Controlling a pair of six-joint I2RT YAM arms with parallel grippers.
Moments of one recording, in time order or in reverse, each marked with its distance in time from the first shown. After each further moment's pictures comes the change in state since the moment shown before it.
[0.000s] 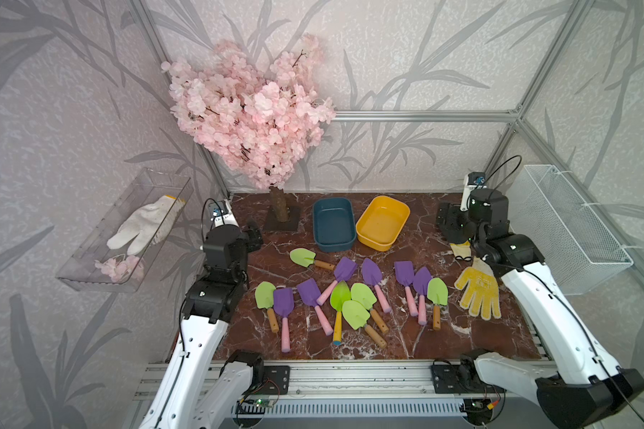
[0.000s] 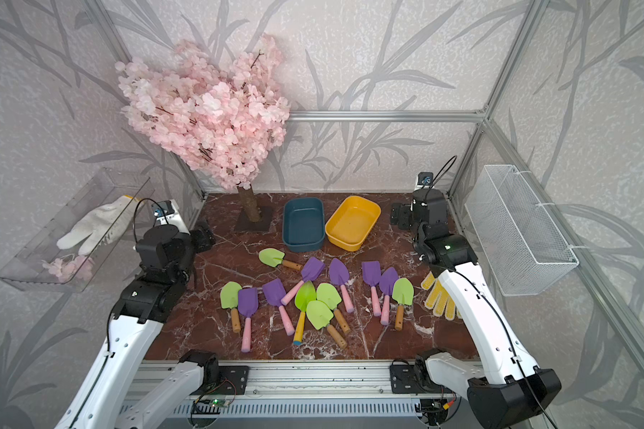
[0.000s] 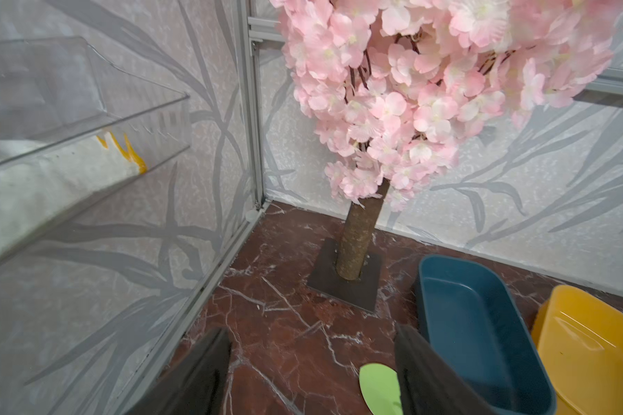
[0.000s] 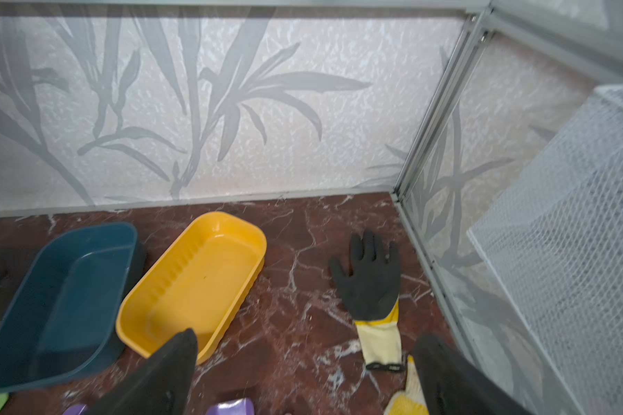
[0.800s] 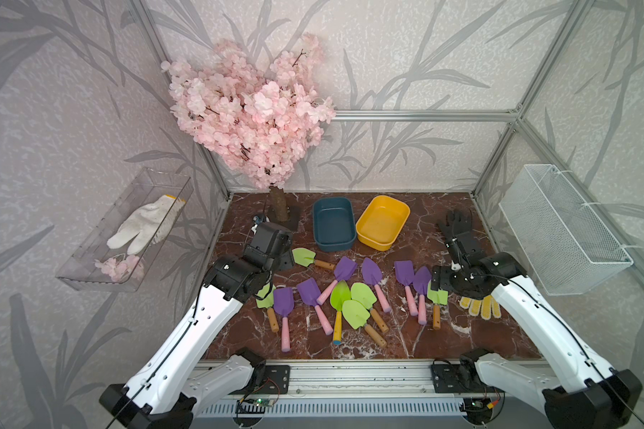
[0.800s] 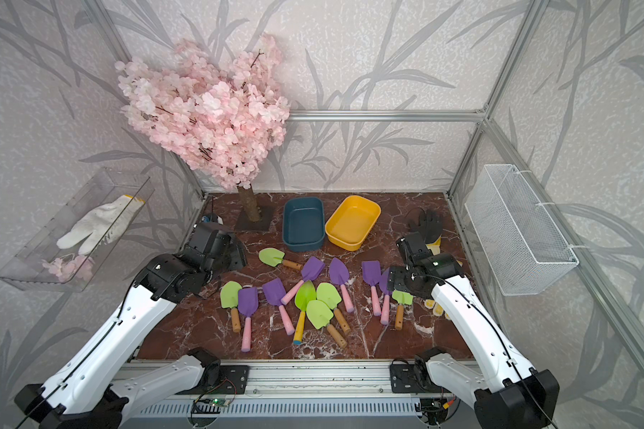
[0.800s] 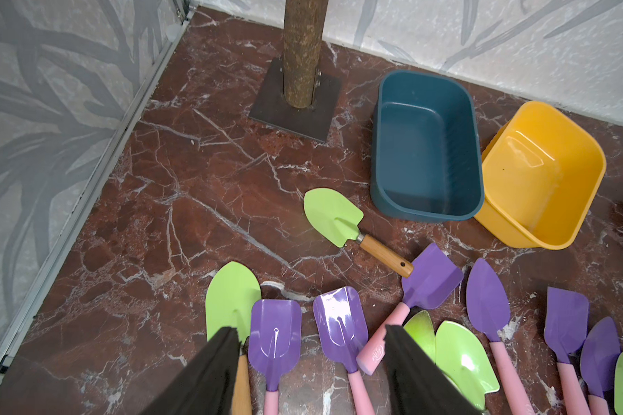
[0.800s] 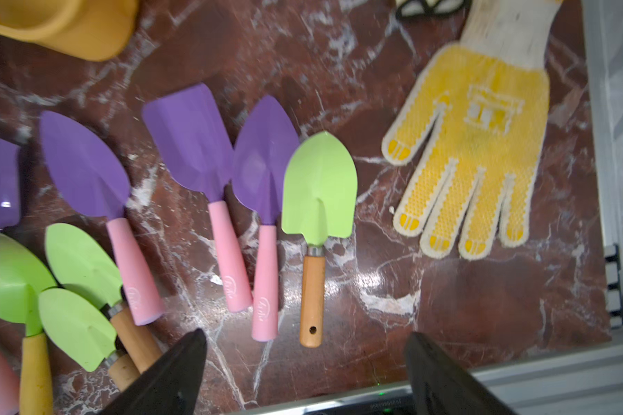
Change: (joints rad) left arm -0.317 0.188 0.175 -0.552 0.013 -0.397; right arm 0.023 -0.087 -0.327 -0.554 -0.216 0.369
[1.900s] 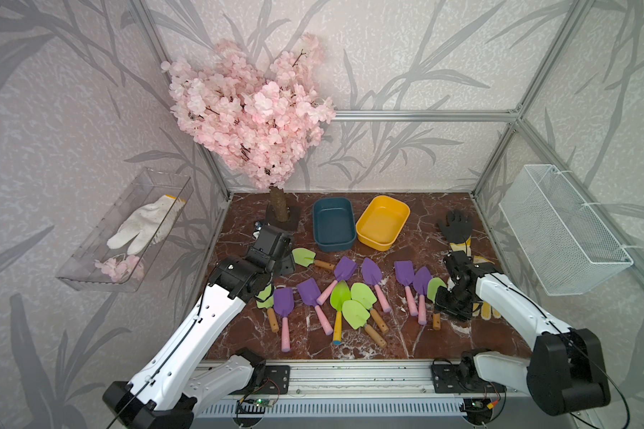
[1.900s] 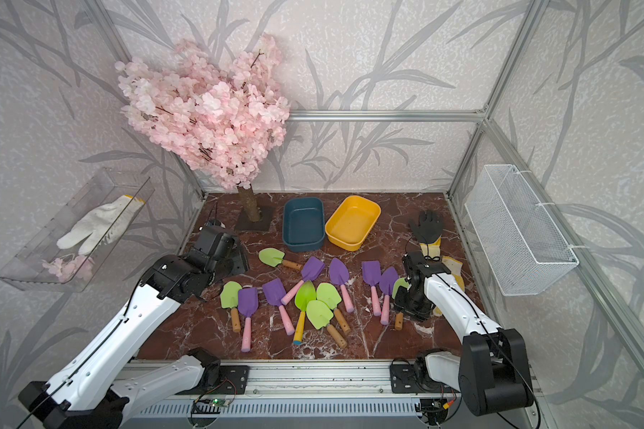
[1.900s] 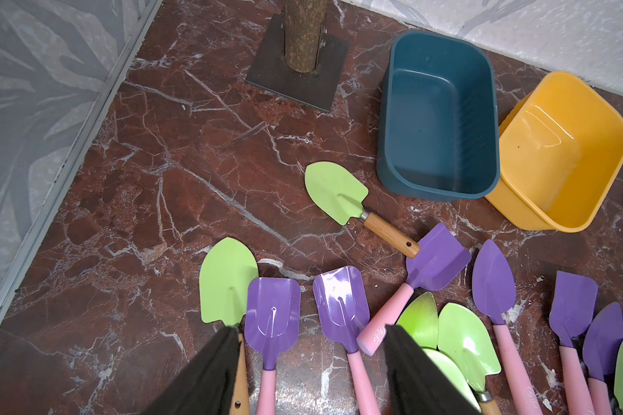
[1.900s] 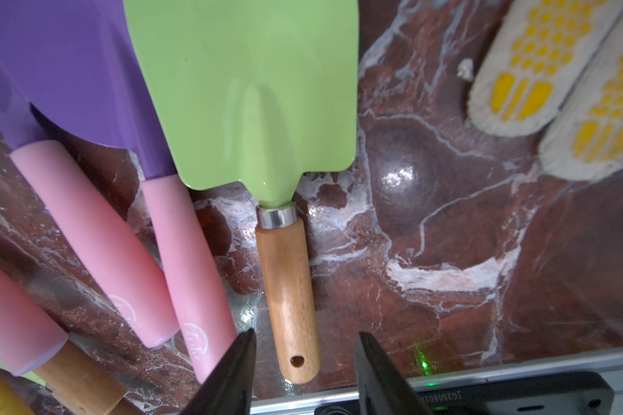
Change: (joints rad) left arm 0.000 0.005 -0.048 -0.011 0.049 -0.036; right arm -0.159 0.163 -0.274 0.151 -0.230 0.014
